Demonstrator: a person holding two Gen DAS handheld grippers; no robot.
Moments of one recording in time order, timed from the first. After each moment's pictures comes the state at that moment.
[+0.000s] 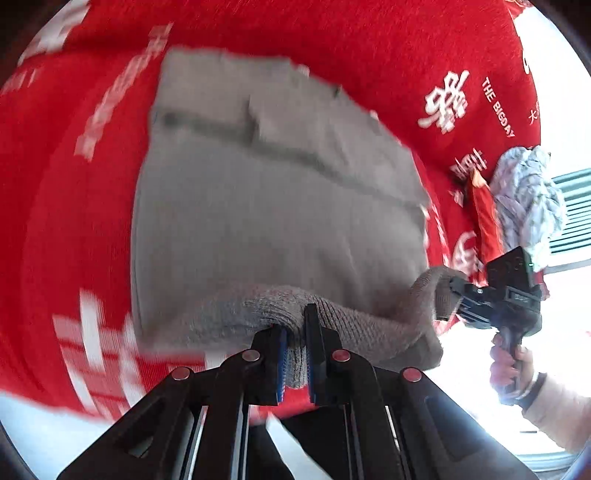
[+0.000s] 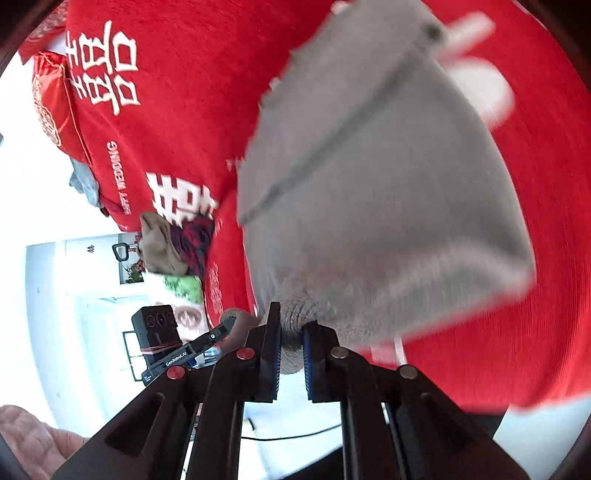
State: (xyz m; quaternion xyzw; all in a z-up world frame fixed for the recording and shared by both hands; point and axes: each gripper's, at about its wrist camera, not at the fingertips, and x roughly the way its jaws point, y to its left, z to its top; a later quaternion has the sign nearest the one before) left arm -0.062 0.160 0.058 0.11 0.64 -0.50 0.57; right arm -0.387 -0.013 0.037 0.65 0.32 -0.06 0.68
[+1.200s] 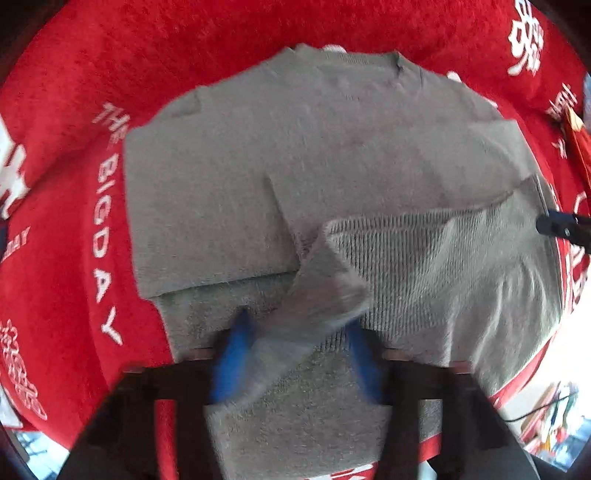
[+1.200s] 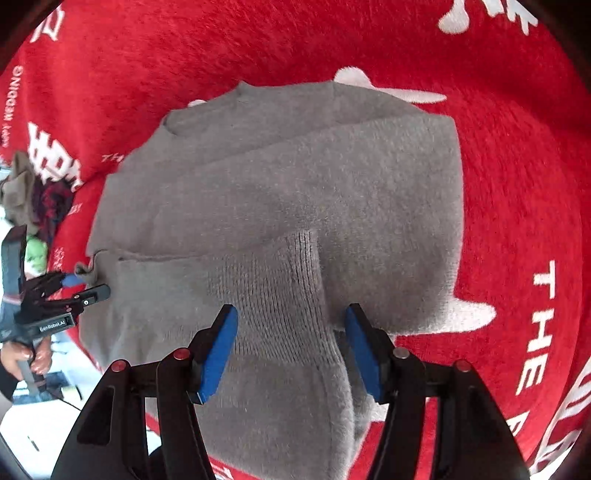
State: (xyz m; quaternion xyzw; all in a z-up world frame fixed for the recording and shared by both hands) left arm -0.016 0.022 0.004 0.36 0.60 -0.43 0.58; right arm -0.299 -0.128 0.030 0.40 0.56 -0.21 0.70
